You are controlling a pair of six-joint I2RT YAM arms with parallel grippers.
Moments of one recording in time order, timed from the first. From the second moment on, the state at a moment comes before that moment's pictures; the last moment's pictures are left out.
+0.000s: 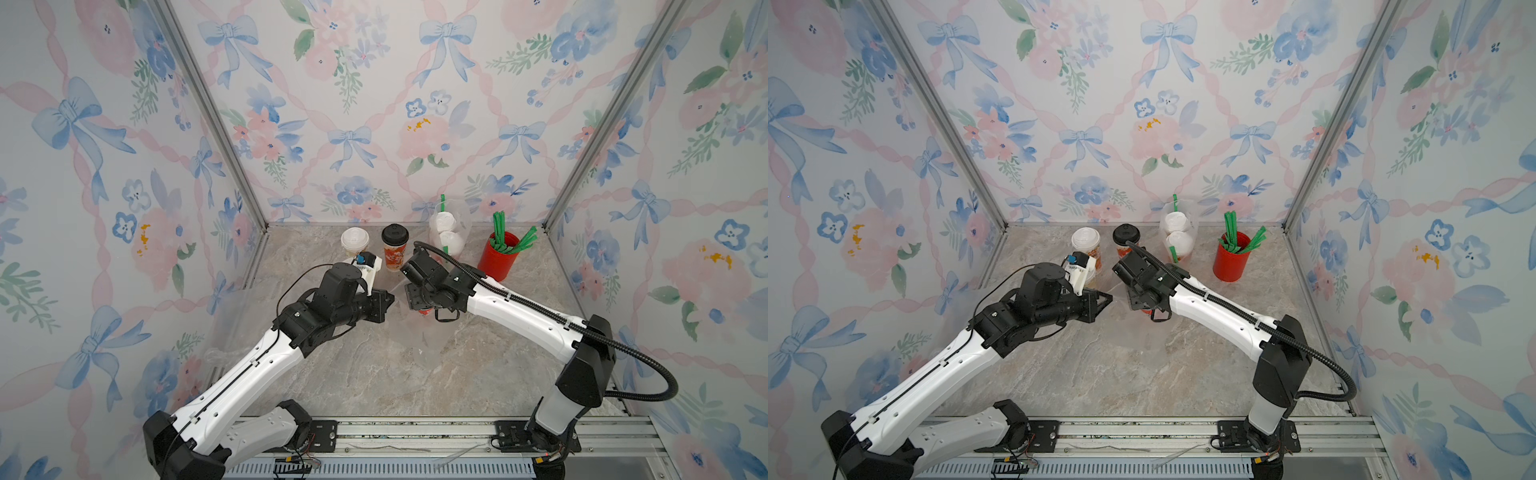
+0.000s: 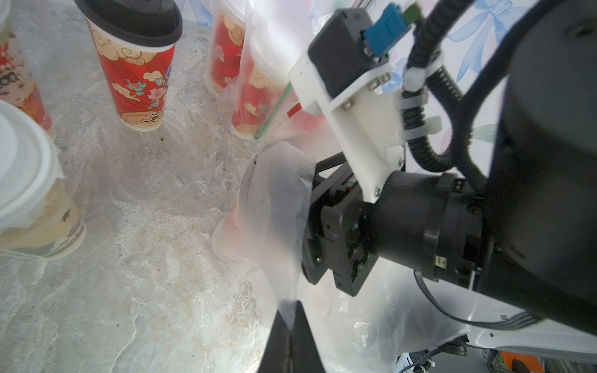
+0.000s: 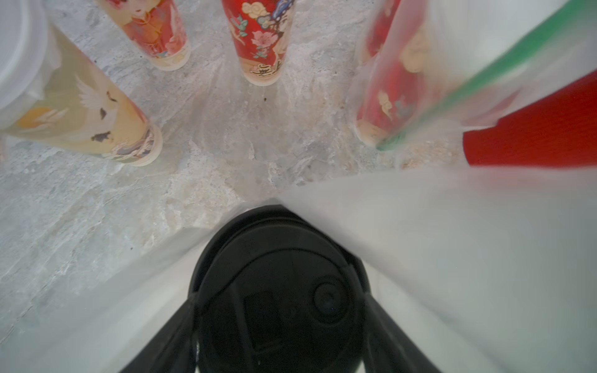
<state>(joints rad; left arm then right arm) -0.66 1.11 1.07 -0.54 0.20 -0.49 0.88 1.71 1.57 -0.94 0.41 0.52</state>
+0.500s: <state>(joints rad) -0.66 1.31 1.20 -0.52 0.25 -0.38 0.81 1.65 1.50 -0.92 0.46 0.55</state>
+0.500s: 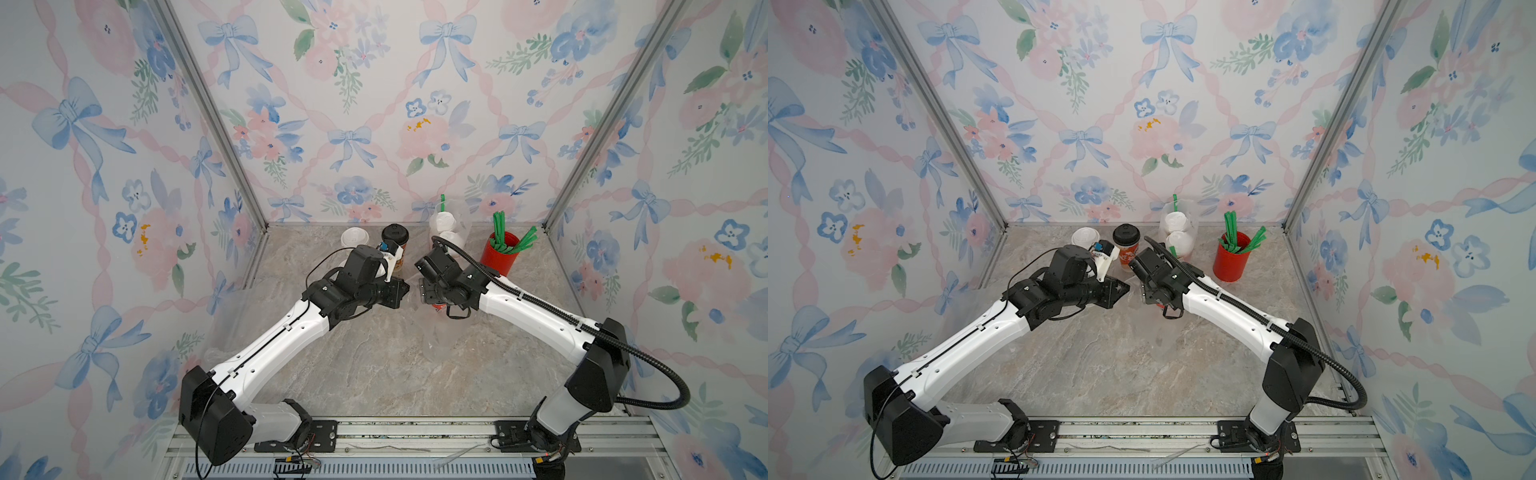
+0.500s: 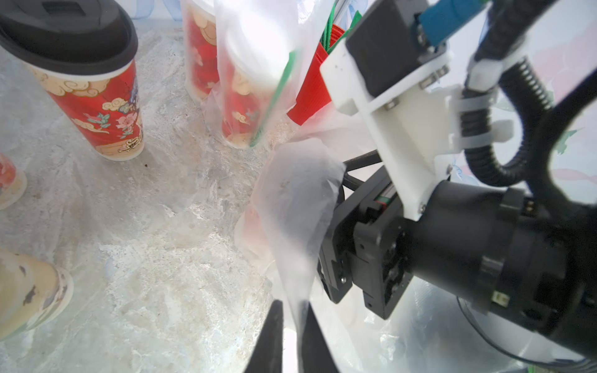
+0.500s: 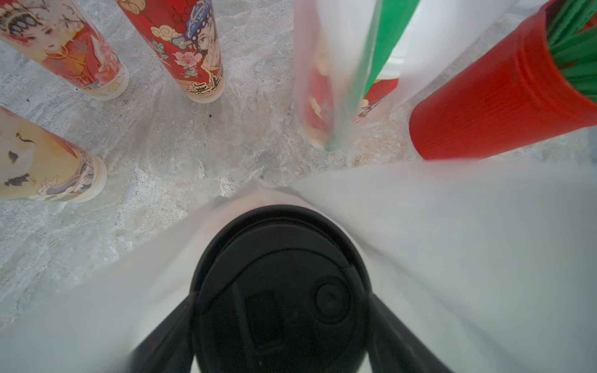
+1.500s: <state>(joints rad) -0.76 1.19 1.08 -0.52 0.31 -0.48 0.77 1.70 1.91 -0.96 0.27 0.41</state>
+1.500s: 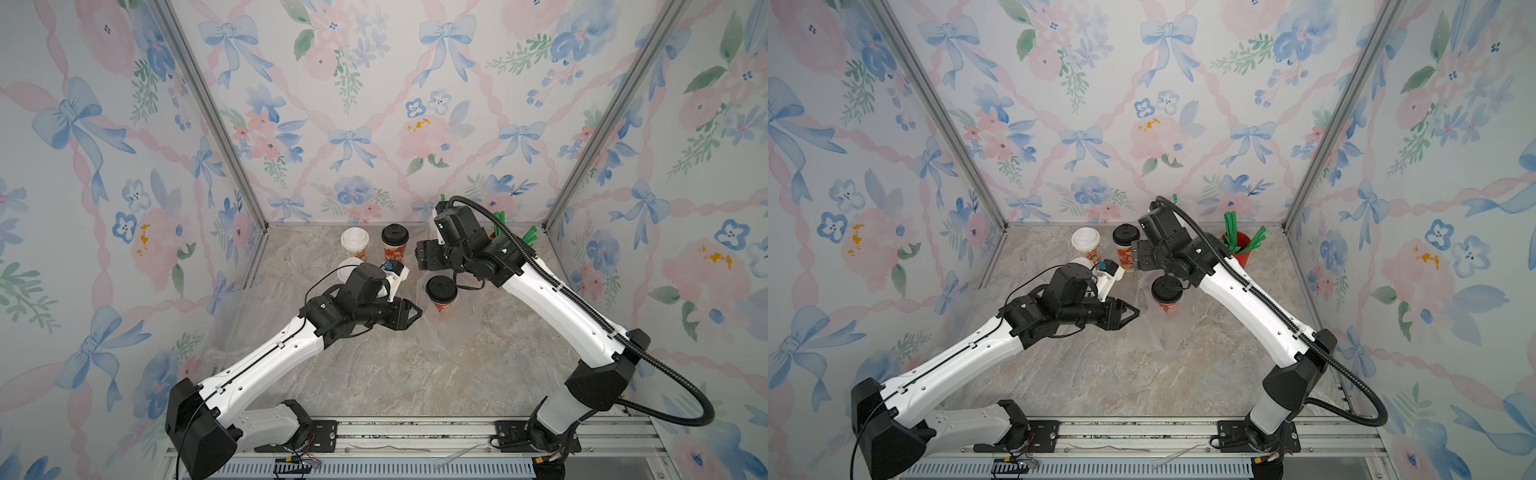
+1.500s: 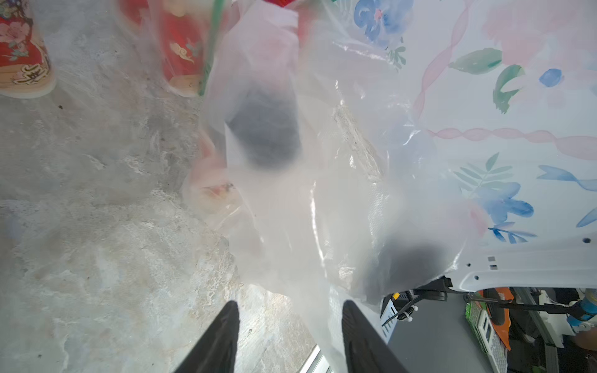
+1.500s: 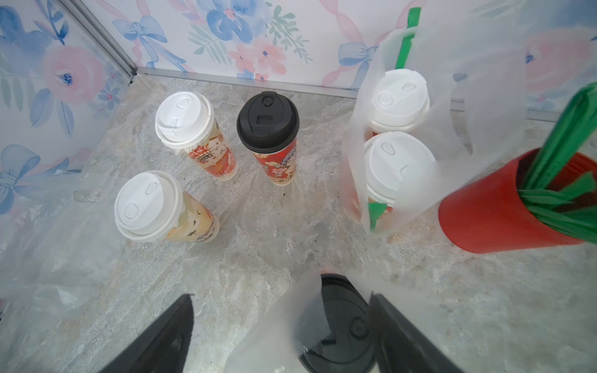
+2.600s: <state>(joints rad) -0.76 1.17 0.96 -0.47 0.32 -0.62 0.63 2.40 2.51 -0.80 0.19 0.20</state>
